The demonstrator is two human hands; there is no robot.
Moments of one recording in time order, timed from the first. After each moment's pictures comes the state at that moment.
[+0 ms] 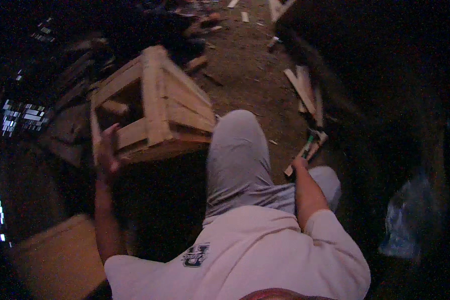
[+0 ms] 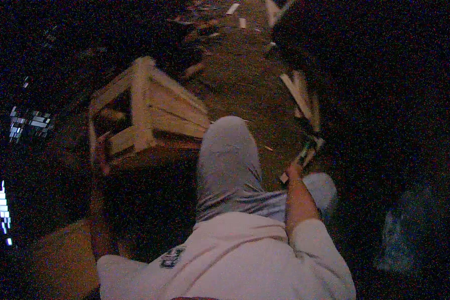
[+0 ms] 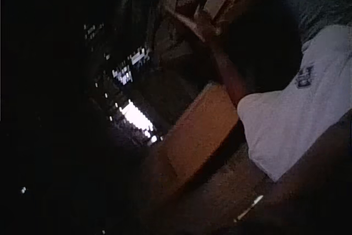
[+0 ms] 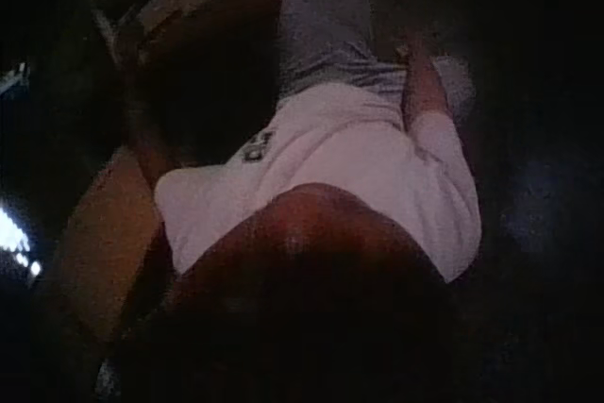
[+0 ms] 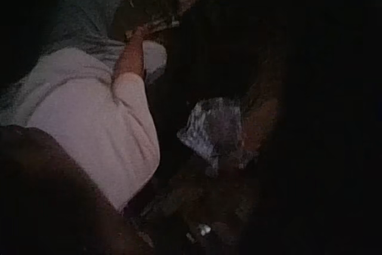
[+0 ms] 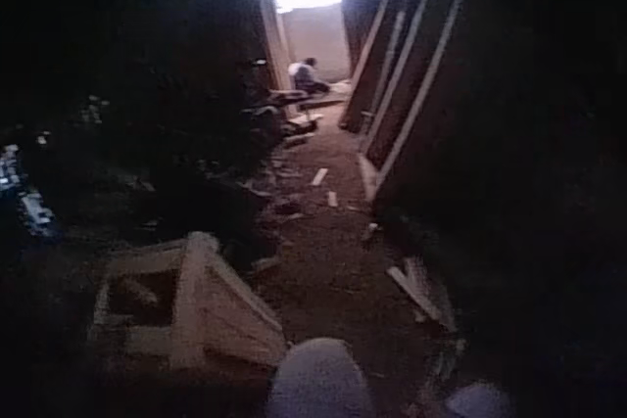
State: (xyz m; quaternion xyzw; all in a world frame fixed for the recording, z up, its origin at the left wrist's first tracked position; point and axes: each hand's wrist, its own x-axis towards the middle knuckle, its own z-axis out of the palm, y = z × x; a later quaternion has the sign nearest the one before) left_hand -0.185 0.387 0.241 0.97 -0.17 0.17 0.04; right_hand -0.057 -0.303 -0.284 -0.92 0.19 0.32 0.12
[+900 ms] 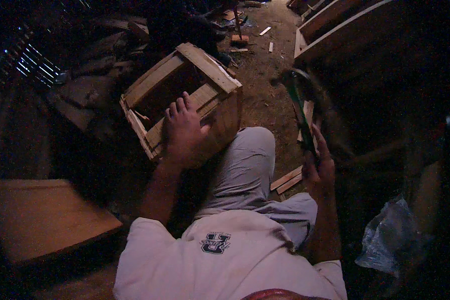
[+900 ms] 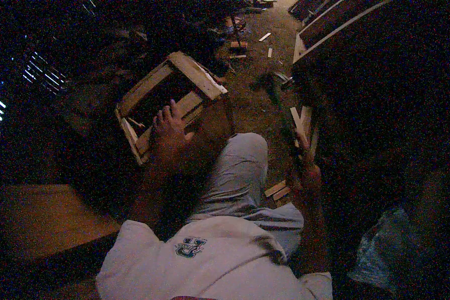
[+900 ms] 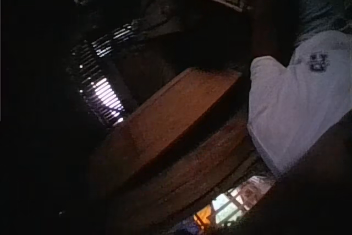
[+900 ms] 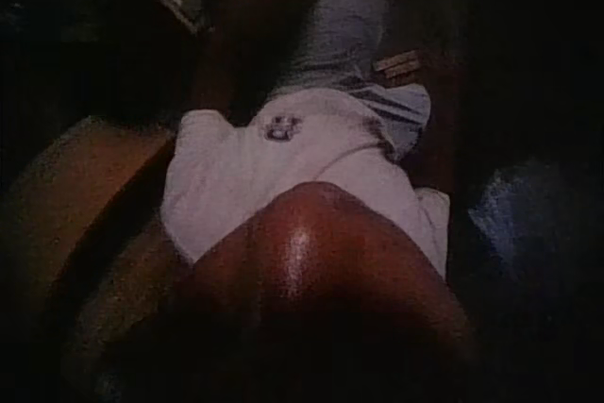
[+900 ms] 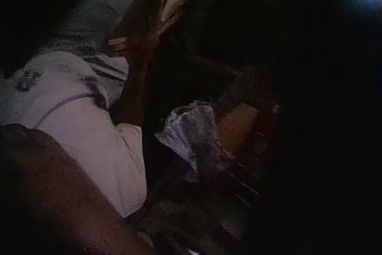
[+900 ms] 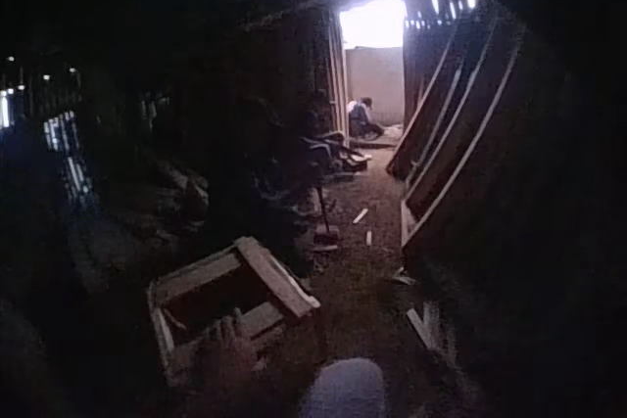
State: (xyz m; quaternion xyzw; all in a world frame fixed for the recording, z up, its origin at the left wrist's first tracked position) left_hand -0.151 0.175 0.242 0.98 0.15 0.10 -0.04; right_hand -0.156 -0.188 0.275 -0.85 -0.13 -0.05 0.51
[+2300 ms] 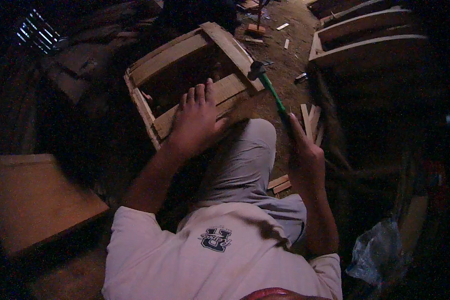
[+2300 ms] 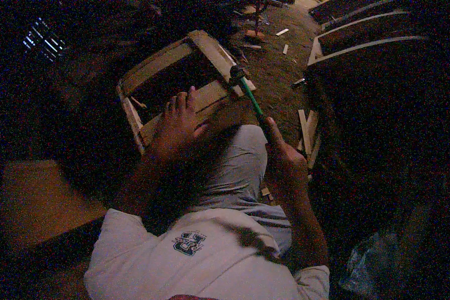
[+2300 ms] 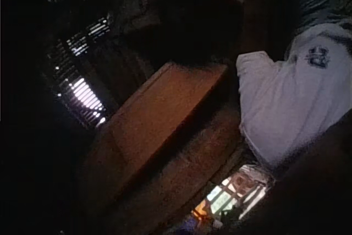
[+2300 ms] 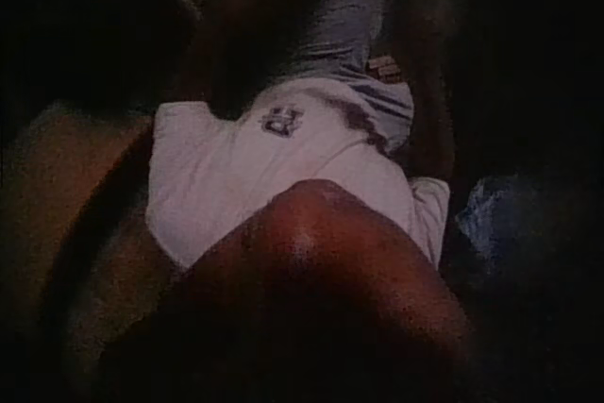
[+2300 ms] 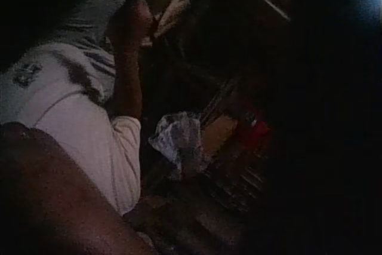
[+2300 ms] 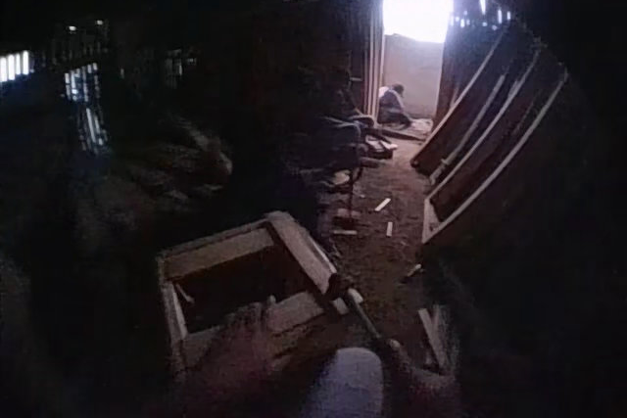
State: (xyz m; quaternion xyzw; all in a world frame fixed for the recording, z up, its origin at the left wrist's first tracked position) left_hand -0.138 0.199 0.239 0.99 0.04 0.13 0.01; right_hand -0.119 -0.081 0.298 -0.92 -0.28 -0.03 0.27
